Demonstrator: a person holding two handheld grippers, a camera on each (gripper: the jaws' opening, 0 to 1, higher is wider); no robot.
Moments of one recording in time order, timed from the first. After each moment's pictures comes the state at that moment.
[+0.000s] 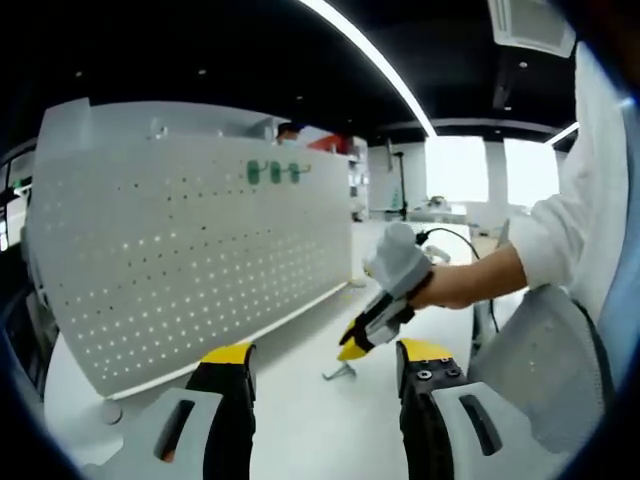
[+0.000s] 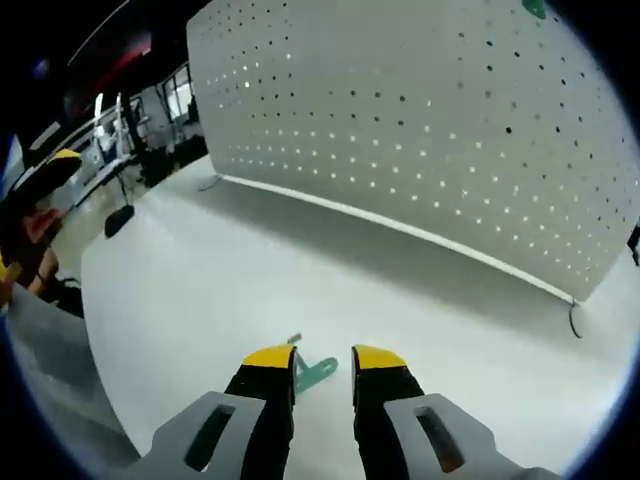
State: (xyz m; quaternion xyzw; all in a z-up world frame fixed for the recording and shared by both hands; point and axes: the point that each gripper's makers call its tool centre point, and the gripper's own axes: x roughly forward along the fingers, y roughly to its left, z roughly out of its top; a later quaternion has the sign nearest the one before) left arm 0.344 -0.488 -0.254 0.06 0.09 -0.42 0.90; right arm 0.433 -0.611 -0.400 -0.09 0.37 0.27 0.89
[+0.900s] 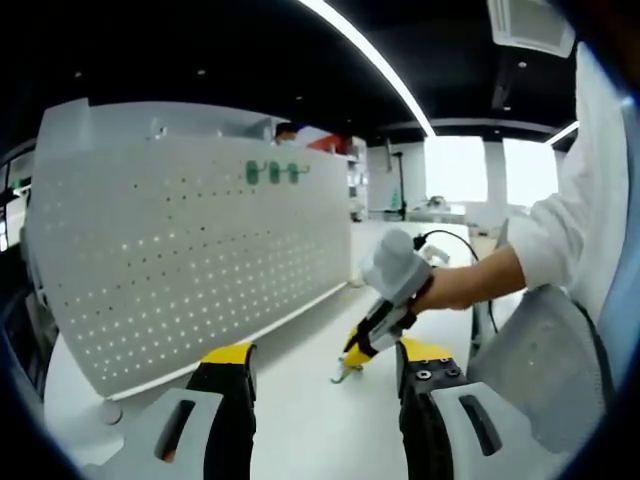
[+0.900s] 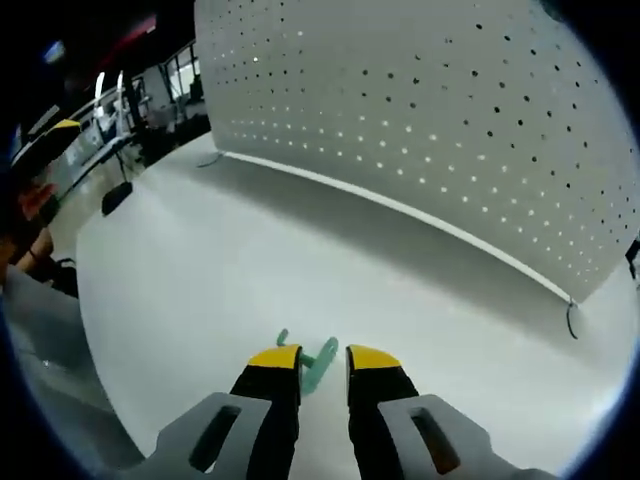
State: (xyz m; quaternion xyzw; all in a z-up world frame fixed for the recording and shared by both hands) left arm 0.343 -0.488 -0.253 0.06 0.09 -0.42 0.90; right arm 0.424 -0.613 -0.411 -0.12 0.39 0.27 0.87
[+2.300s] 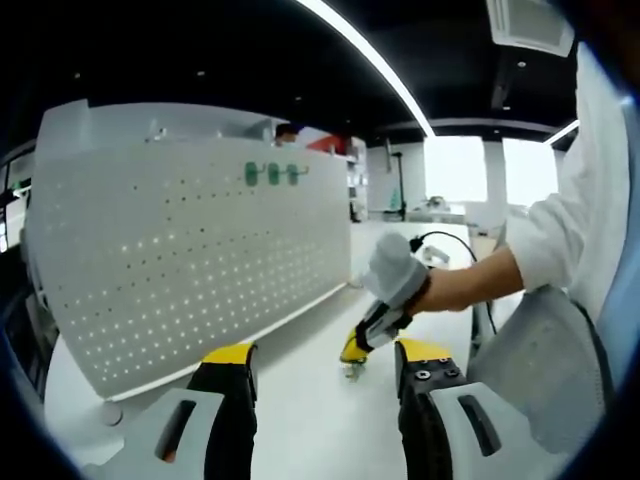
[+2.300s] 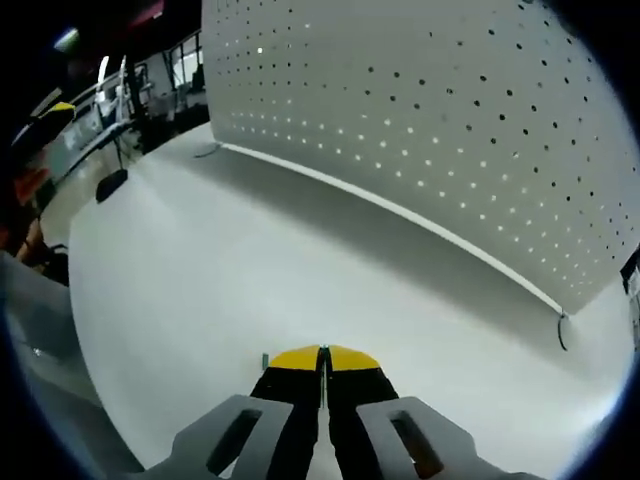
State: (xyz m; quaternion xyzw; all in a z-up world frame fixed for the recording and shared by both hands) left arm 0.342 -0.489 -0.253 0.06 0.09 -0.42 0.90; right arm 0.428 -0.620 -0.406 -0.14 0.38 0.26 0.87
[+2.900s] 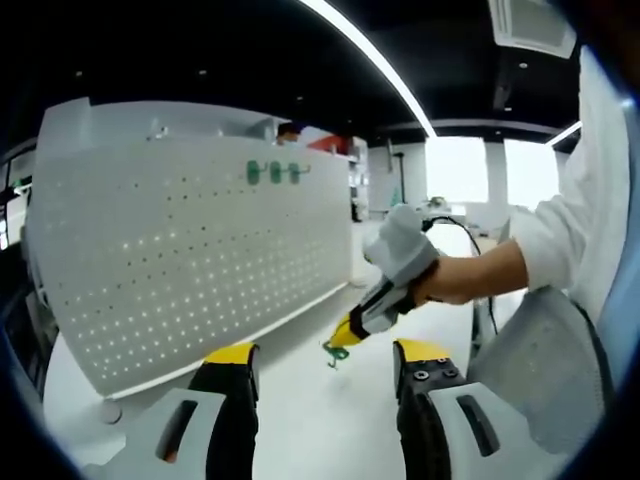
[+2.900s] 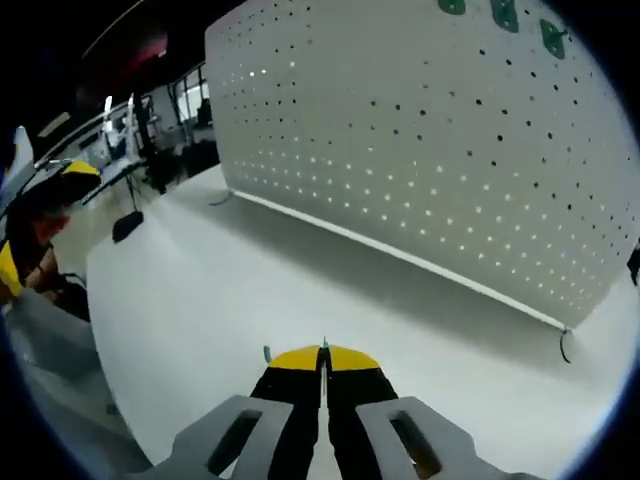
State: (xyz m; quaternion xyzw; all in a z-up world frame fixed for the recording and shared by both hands) left arm 0.343 -0.488 -0.254 0.06 0.09 -0.42 0.90; right arm 0.433 -0.593 -0.359 -0.10 0.32 0.29 0.90
